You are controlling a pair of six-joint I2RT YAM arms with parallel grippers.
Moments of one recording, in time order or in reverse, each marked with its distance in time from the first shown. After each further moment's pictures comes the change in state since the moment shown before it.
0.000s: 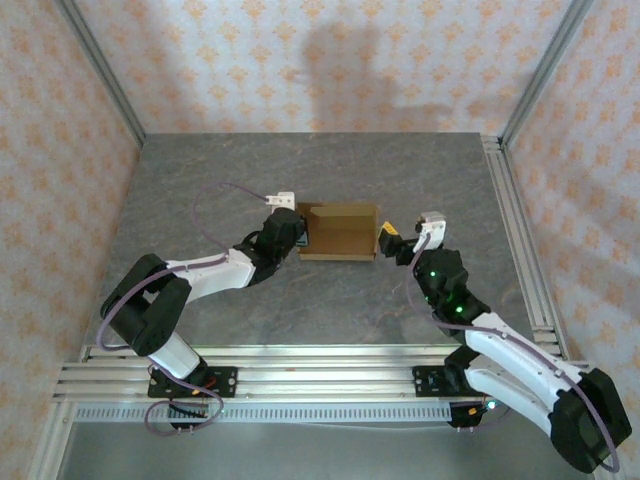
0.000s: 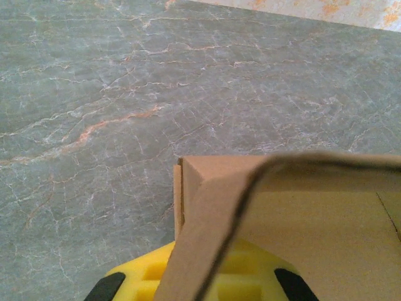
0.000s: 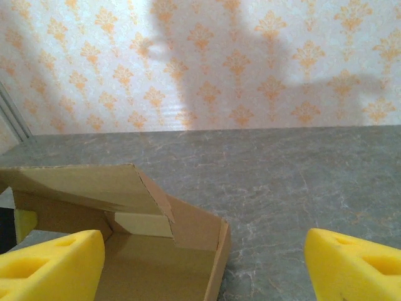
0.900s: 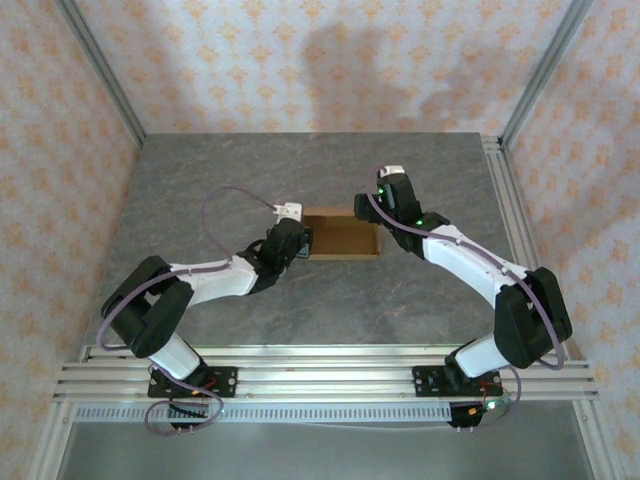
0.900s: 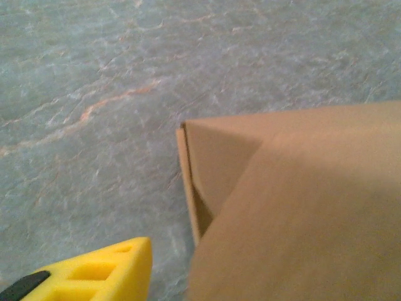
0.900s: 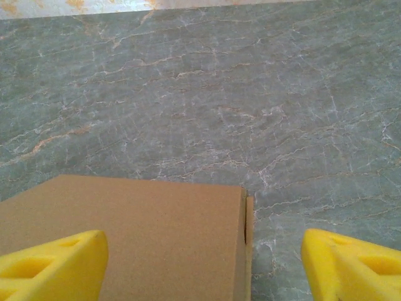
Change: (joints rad) left arm -0.052 -0.019 -0.065 -0.014 -0.040 0.085; right arm -0.052 0.647 0.667 -0.565 -0.063 0.146
